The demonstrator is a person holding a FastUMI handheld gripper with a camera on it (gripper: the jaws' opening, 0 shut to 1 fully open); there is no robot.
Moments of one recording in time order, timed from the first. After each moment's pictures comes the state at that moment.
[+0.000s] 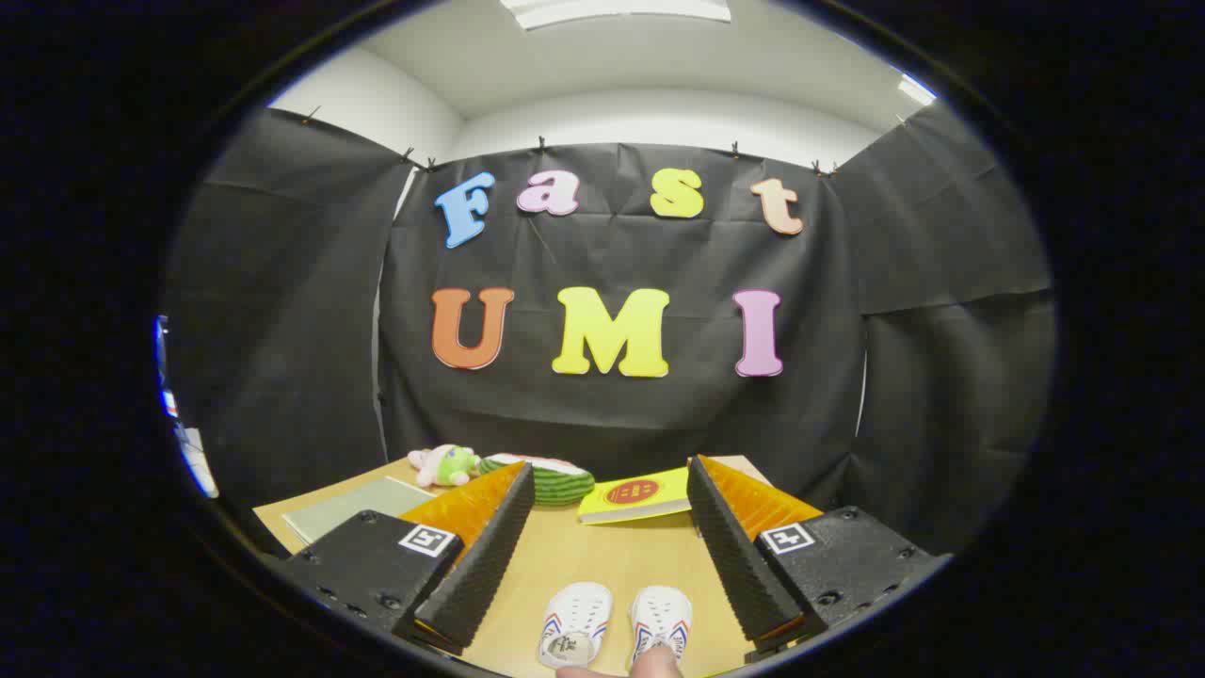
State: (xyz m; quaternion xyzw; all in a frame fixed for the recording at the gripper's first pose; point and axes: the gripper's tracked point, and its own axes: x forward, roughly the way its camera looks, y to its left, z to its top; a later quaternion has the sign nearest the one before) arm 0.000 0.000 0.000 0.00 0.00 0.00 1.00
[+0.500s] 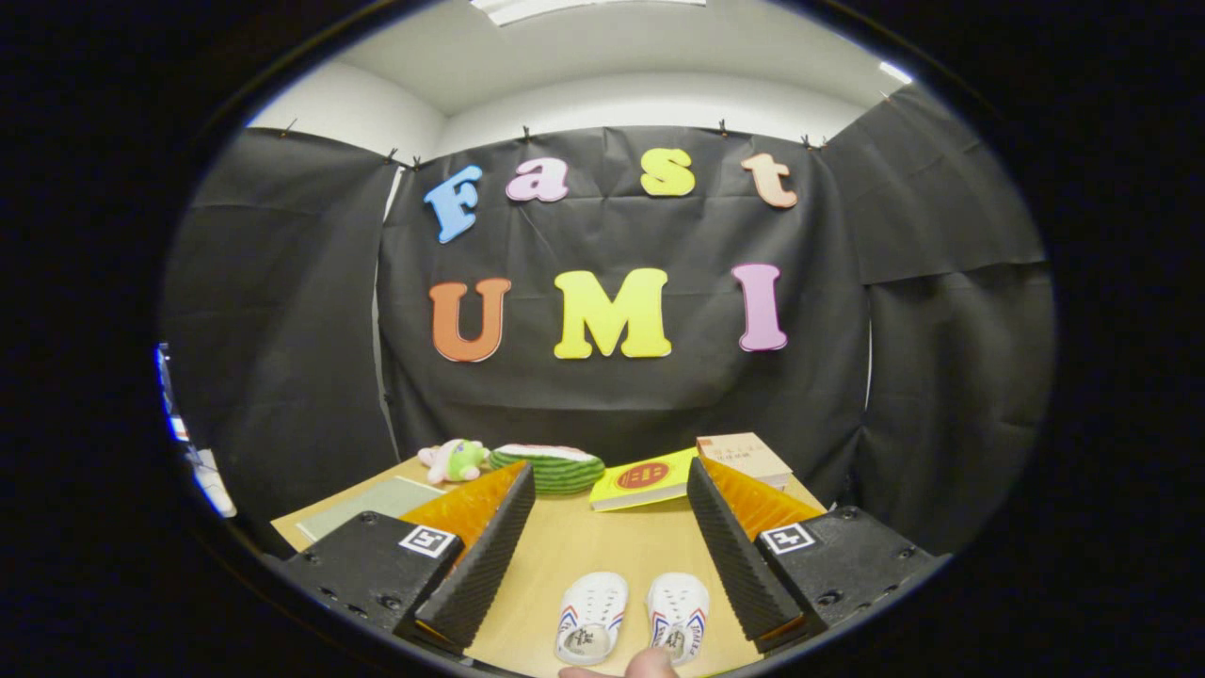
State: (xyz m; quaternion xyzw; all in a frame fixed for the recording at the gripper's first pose) arm 0.004 -0.006 -0.013 0.03 0.03 0.00 1.00
